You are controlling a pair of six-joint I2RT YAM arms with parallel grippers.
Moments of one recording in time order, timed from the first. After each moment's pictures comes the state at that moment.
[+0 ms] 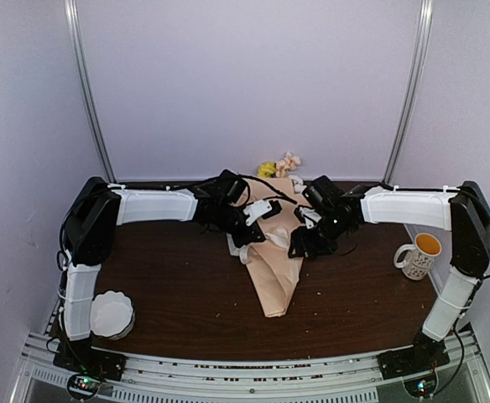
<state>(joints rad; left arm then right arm) -0.78 2.17 1.66 -0.34 0.34 0.40 0.63 1.72 1.24 -0.63 -0.15 0.44</state>
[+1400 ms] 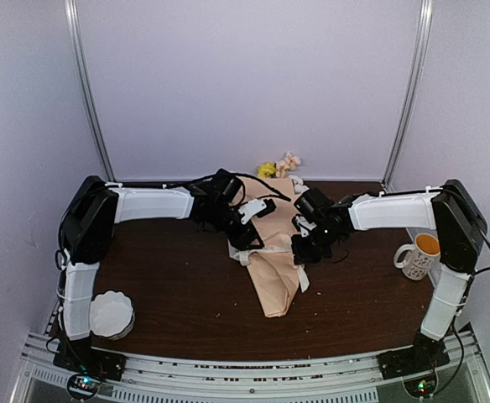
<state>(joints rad) -0.76 2.16 1.65 -0.37 0.38 0.35 0.68 1.82 1.21 -0.55 -0.09 0.53</state>
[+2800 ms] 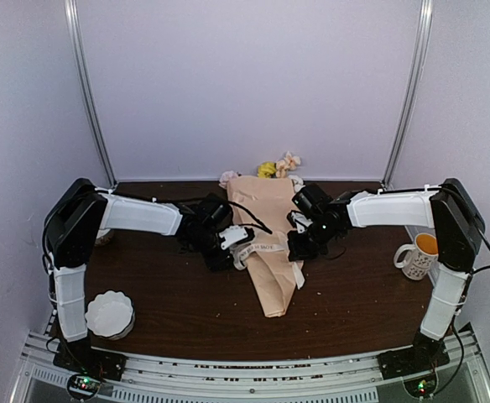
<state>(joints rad) -0.78 2.03 1.36 -0.43 0.06 0.39 0.67 1.84 1.26 -0.54 -0.15 0.50</state>
